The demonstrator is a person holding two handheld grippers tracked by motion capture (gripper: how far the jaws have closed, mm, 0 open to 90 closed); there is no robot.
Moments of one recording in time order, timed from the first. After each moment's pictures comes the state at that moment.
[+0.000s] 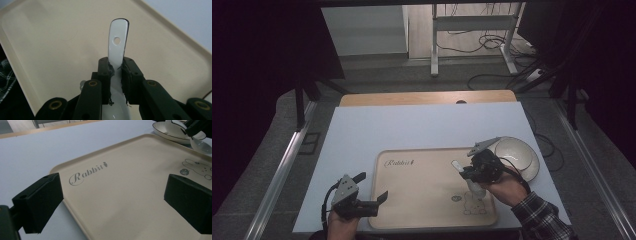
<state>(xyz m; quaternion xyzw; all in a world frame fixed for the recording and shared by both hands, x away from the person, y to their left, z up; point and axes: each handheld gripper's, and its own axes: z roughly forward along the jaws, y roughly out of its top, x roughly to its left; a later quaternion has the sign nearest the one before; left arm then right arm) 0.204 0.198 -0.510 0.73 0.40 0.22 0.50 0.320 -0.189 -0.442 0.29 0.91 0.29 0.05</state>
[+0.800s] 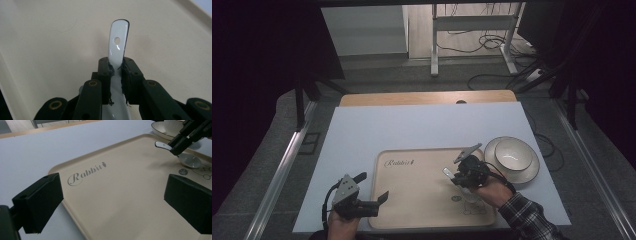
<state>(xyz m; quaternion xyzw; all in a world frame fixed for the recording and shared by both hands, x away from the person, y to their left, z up) 0.204 0.197 -0.510 0.74 0.40 0.22 0.50 0.324 -0.163 -0.477 0.27 0.93 0.25 0.04</state>
